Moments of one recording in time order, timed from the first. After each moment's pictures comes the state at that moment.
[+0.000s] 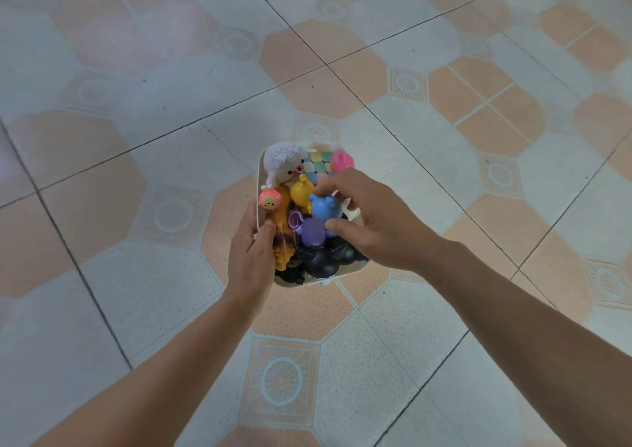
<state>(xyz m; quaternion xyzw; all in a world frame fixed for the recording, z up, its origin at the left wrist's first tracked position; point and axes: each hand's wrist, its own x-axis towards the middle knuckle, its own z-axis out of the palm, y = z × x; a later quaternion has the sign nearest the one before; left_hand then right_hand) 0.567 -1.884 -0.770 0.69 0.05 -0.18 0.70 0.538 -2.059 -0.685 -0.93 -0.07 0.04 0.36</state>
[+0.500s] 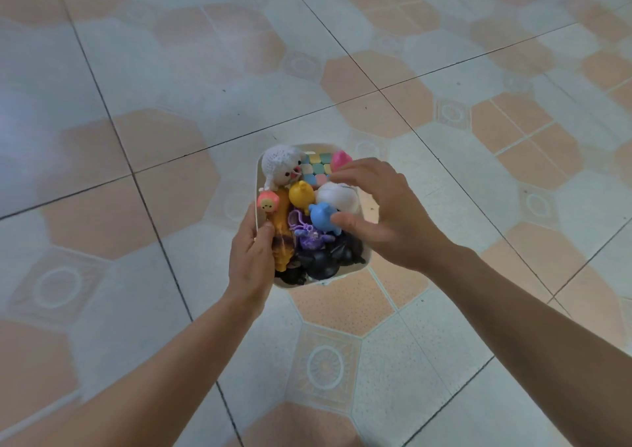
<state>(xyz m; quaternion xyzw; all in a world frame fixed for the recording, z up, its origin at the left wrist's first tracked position) 0.567 -1.800 -0.751 0.68 0.08 -0.14 0.71 0.553 -1.990 -0.668 -0.94 -0.10 -0.04 0.32</state>
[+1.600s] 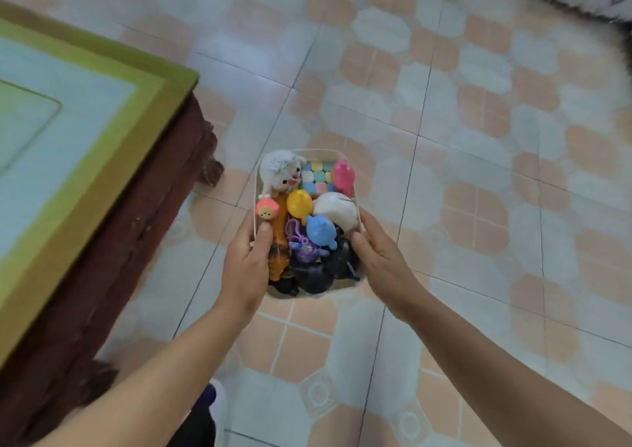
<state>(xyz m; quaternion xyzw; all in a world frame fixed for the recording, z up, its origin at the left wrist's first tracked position) 0.477 -1.315 -0.326 0.64 0.34 0.15 0.68 0.588 -1.476 -0.292 -0.75 -0.18 0.34 0.53</state>
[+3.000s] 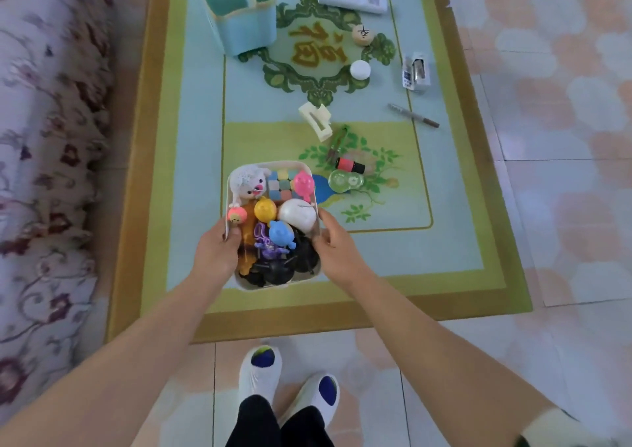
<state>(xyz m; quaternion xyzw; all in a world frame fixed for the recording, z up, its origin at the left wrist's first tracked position) 0.209 -0.999 -0.296 0.29 0.81 0.26 0.44 0.395 -0.961 -0.290 -0.57 -0.52 0.61 0.16</state>
